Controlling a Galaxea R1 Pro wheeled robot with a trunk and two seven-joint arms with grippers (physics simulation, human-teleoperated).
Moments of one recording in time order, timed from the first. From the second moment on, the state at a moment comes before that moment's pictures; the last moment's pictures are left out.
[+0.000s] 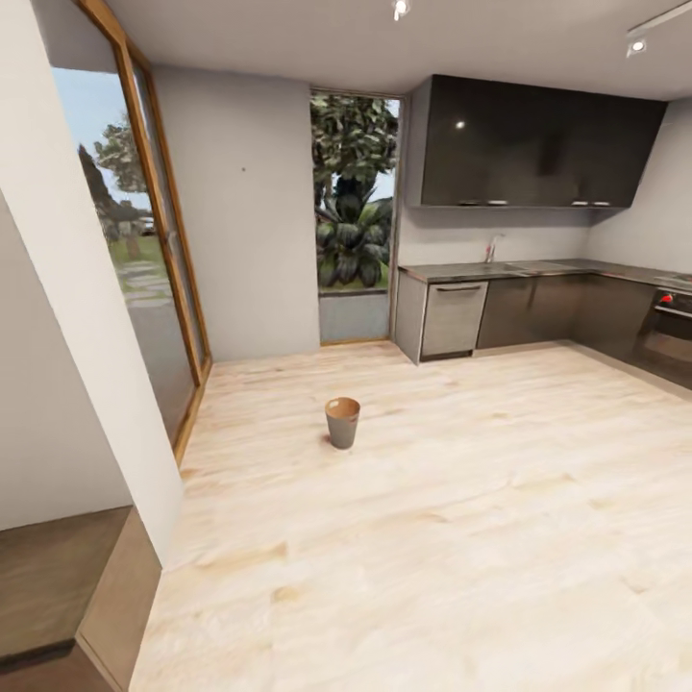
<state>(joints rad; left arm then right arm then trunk) 0.01 -0.04 -0.01 -0.03 -0.01 -0.05 0.00 0.00 0.00 0.01 0.00 0.01 0.00 0.04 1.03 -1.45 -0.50</state>
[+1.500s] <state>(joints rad) 0.01 -0.04 -0.01 -0.03 -0.01 -0.05 0.01 0.00 0.01 0.01 0.00 0.01 0.00 0.04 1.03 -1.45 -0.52</state>
